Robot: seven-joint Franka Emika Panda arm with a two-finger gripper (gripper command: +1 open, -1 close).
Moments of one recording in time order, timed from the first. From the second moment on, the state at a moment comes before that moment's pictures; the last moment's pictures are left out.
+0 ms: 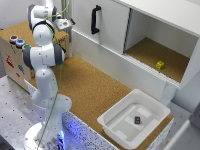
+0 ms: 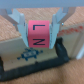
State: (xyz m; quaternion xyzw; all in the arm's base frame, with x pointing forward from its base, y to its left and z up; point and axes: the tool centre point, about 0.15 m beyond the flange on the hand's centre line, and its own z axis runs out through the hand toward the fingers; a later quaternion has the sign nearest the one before) arm 0.355 0.316 0.474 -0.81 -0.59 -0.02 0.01
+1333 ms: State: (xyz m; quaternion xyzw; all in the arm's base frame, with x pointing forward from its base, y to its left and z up) arm 0.324 -0.193 0.392 -0.98 -0.21 -0.06 -0.03
